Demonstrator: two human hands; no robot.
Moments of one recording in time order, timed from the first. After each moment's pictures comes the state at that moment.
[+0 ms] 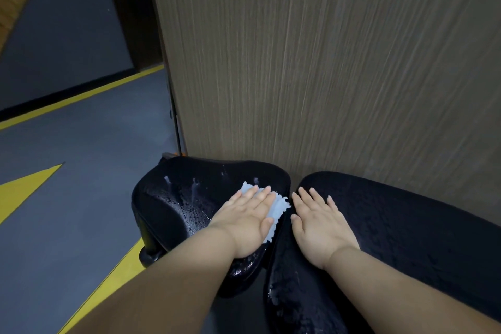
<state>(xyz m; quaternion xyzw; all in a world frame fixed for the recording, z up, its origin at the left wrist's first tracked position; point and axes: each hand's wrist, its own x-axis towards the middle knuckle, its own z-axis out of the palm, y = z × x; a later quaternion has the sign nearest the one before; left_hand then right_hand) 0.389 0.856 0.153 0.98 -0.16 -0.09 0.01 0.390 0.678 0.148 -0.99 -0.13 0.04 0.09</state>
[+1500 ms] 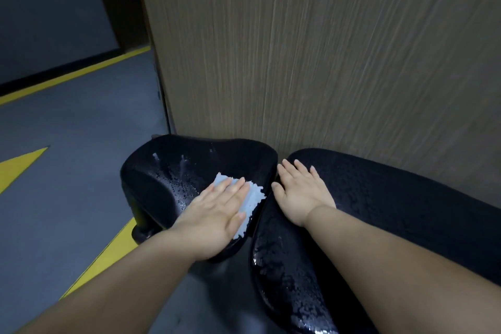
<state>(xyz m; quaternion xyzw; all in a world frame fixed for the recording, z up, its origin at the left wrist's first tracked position) 0.338 0.880 0.143 0.98 -0.17 -0.05 0.07 0.403 0.679 0.145 -0.99 -0.13 0.04 0.08</state>
